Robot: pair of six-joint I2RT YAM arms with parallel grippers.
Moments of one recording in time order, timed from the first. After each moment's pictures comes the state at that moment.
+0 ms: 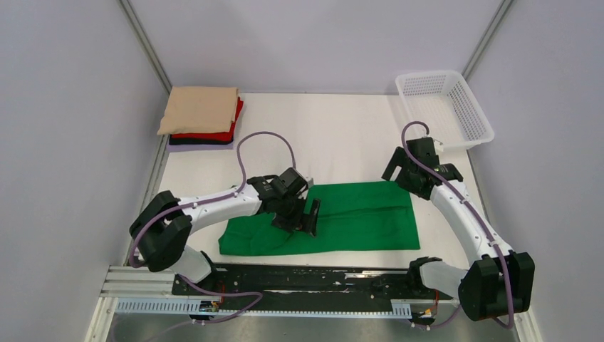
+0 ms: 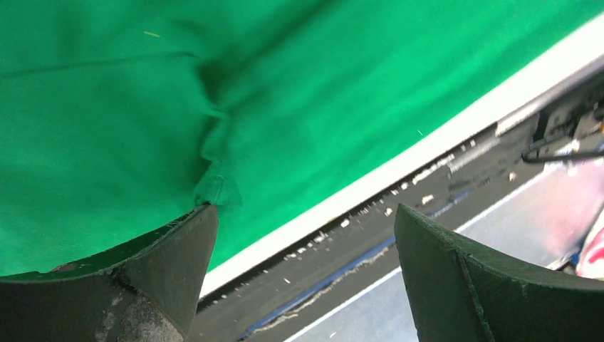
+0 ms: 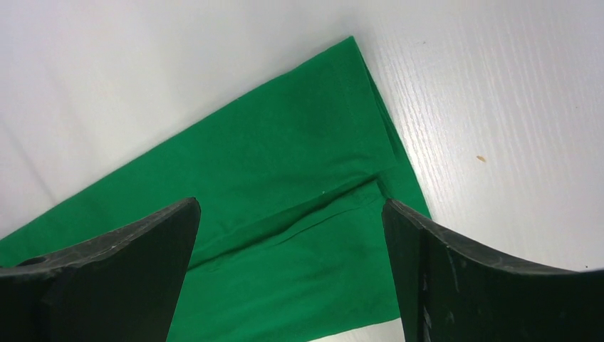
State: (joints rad) left arm -0.86 1.51 0.91 -0.54 0.25 -0.63; right arm 0.17 1.17 0.92 -0.73 0.21 0.59
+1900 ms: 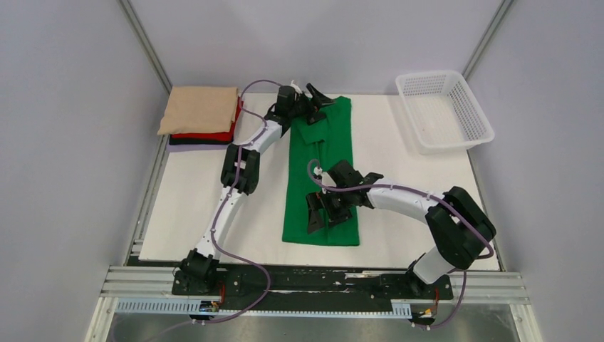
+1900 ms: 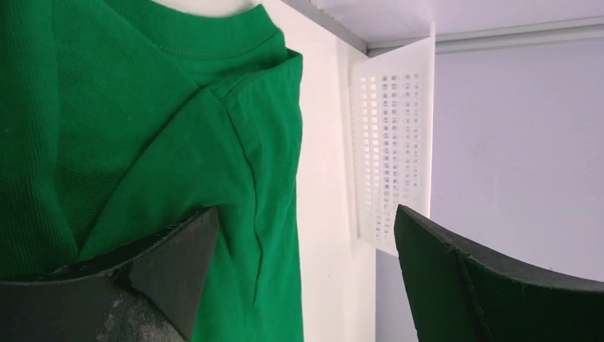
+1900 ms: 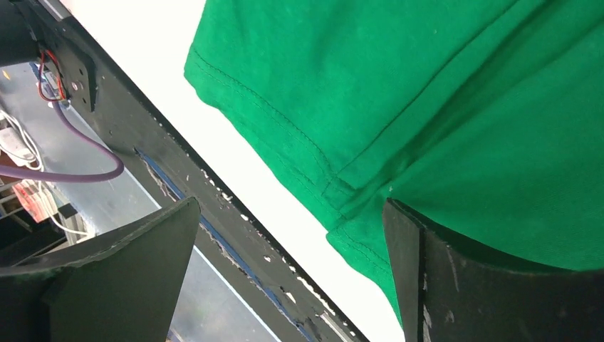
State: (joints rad) left arm -0.37 2.89 2.54 0.05 0.53 -1.14; right arm 0.73 1.57 0.86 -0.40 -0.52 0.40
